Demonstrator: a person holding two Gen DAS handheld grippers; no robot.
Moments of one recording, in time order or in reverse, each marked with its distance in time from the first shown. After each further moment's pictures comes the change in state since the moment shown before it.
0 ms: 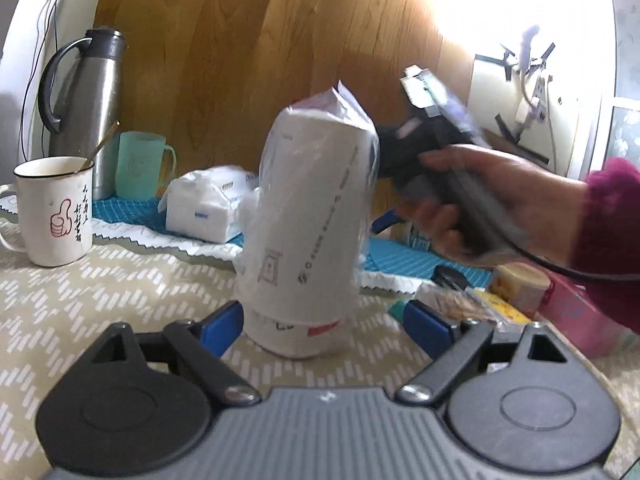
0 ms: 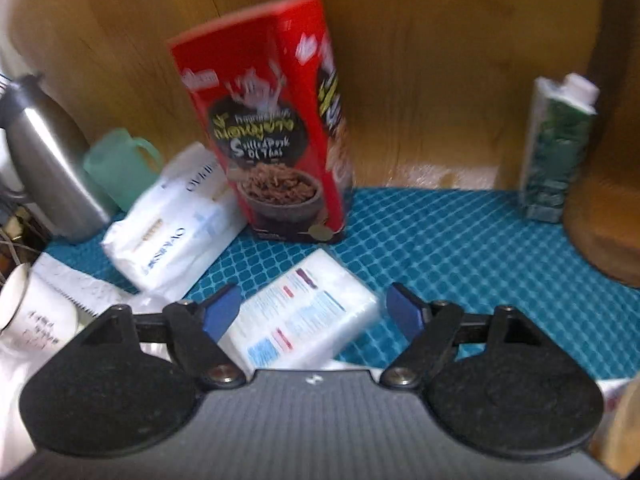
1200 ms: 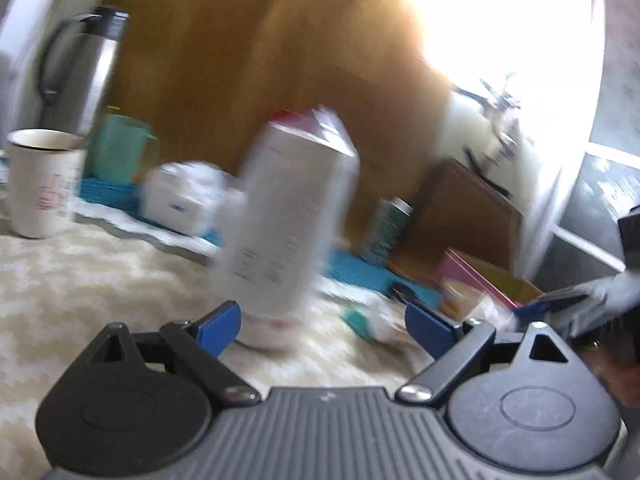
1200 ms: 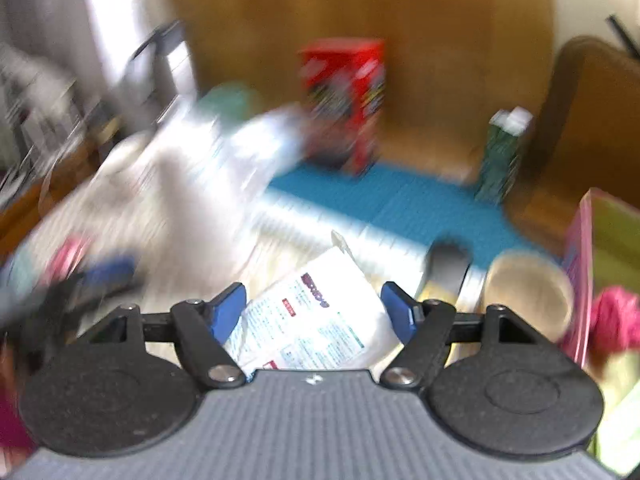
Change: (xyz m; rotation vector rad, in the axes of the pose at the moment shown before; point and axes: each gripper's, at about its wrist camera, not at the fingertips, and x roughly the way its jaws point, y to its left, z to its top) left arm -0.025 -0.006 -0.002 -0.103 0.000 -0.157; right arm -0.174 -0.041 -0.152 -0.341 -0.065 0.133
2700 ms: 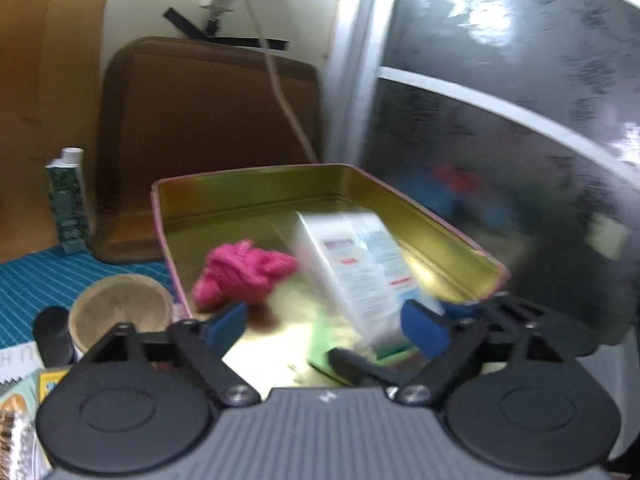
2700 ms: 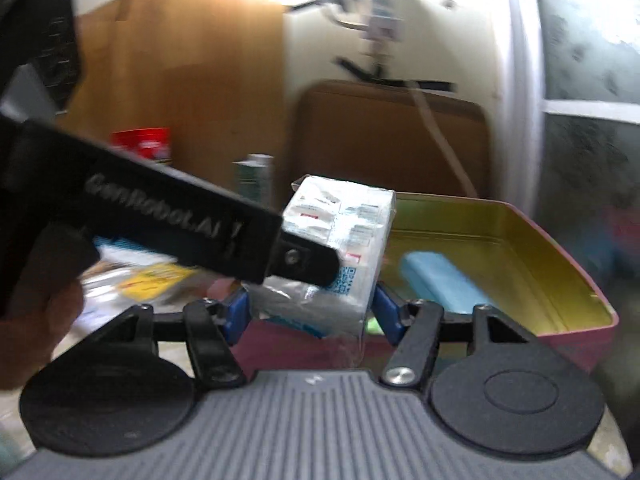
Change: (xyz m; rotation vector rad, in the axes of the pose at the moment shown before) left arm 0.205 -0.296 -0.004 0.376 0.358 -0.287; right arm -0.105 -0.123 -0.131 0.203 -0.426 -0.504
